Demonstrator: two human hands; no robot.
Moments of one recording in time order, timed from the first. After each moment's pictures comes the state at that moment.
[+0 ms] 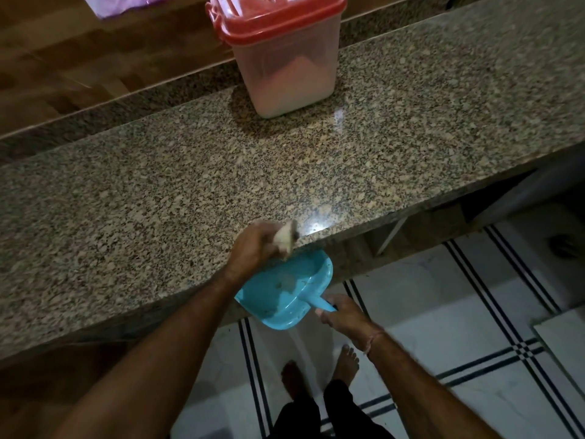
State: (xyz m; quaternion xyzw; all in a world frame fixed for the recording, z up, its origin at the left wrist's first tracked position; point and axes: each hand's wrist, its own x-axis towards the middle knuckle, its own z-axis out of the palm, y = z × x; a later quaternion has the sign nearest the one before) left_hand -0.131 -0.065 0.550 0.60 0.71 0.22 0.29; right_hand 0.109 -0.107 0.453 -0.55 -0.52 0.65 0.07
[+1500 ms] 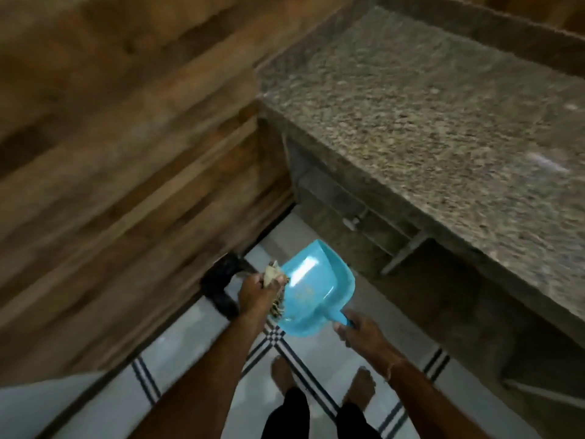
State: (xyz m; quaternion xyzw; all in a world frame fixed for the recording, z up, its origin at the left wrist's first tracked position) left_hand -0.118 -0.521 0.468 -0.26 0.81 0.50 0.19; right_hand -0.017 -0.294 0.444 -0.23 -0.75 0.54 -0.29
